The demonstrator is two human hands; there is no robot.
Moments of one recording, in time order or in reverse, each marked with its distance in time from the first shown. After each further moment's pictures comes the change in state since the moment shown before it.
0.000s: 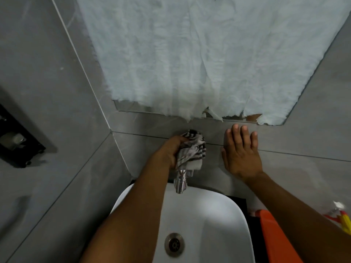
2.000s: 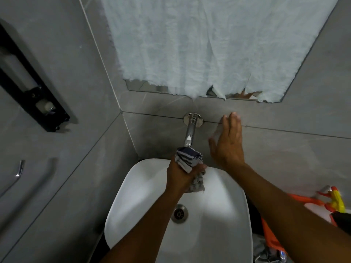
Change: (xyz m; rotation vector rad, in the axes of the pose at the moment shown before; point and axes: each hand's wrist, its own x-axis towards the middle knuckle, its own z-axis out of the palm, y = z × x) left_hand -0.039 -0.166 -0.024 0.518 0.485 0.584; right_hand 0.001 -0.073 -0.065 0.401 -0.421 0.497
